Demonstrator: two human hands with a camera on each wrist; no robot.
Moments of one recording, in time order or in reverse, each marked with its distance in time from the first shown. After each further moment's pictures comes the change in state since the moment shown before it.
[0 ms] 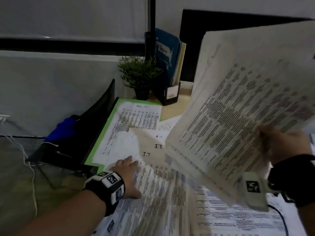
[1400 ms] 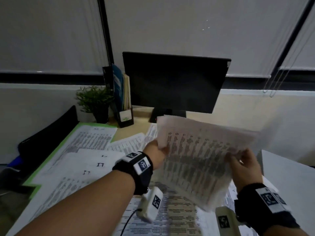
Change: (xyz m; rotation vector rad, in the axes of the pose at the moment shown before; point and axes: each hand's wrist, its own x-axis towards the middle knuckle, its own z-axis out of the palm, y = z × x) left_hand -0.024 0.313 -0.124 -1.024 0.418 0.315; right_hand 0.101 0.053 -0.152 -0.004 -0.102 -0.186
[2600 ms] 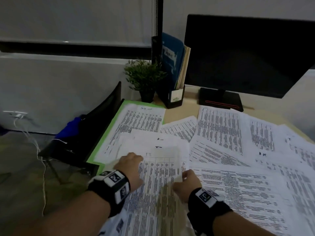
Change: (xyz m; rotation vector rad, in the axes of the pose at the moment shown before) left_hand -0.051 -0.233 -0.198 0.863 -0.151 -0.254; right_hand -0.186 0.016 0.285 -0.555 -0.760 0.513
